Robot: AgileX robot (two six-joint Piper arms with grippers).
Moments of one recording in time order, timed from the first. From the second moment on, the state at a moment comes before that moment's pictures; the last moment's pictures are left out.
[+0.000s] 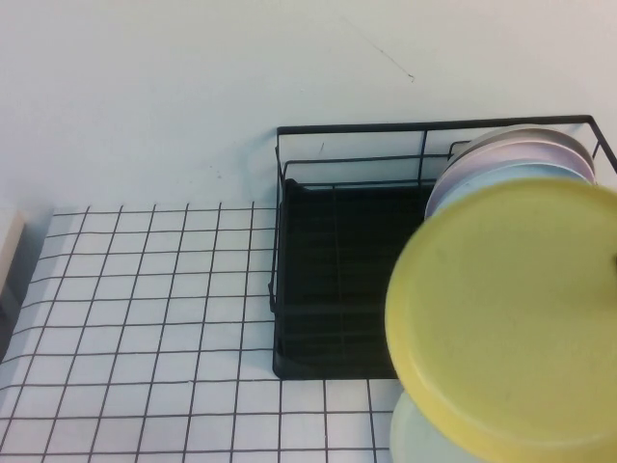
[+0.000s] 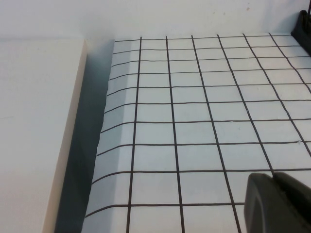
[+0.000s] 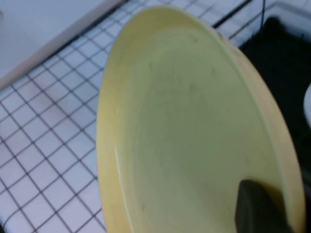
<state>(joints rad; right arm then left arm) -0.01 1.04 -1.05 0.84 1.15 -0.93 0.04 -0.01 0.02 -0.11 0.37 0.05</state>
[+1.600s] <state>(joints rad) -0.01 1.24 -0.83 0.63 0.93 -0.83 0.04 -0.01 0.02 -0.11 0.37 0.05</state>
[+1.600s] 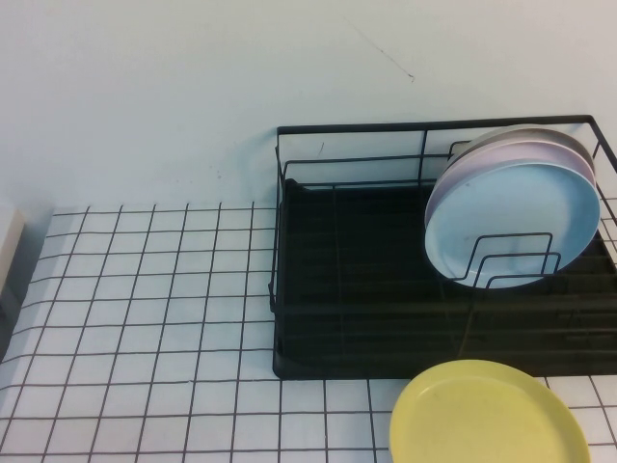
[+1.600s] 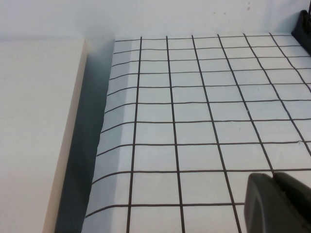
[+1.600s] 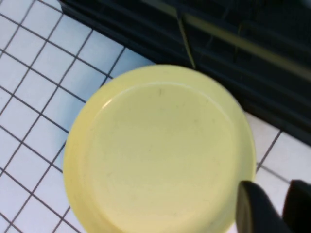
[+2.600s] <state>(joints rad) -0.01 0.32 -0.59 0.24 0.89 -0.56 0.04 -0.01 0.02 -0.11 0.37 0.05</state>
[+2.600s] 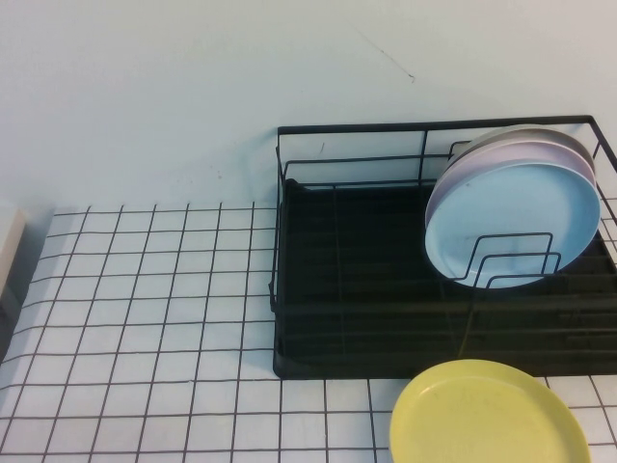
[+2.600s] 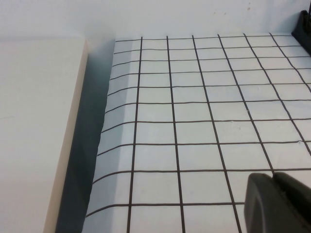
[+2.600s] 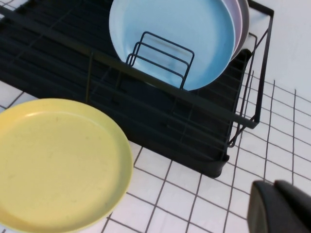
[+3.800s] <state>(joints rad) -0.01 -0.01 0.02 -0.08 0.43 -0.15 0.04 -0.01 0.02 -0.11 0.37 0.05</state>
